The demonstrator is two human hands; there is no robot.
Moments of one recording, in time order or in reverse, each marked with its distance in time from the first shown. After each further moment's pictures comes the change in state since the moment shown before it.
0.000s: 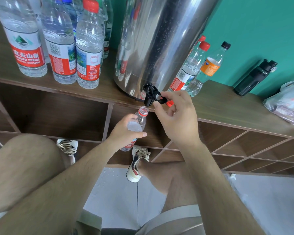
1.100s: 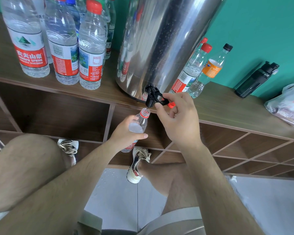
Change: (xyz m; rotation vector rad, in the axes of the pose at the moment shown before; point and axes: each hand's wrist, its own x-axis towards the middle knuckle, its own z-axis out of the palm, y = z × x) left_hand 0.001 -0.001 0.001 0.026 -0.003 -0.008; right_hand 0.000 0.002 0.000 -0.004 -0.015 0.005
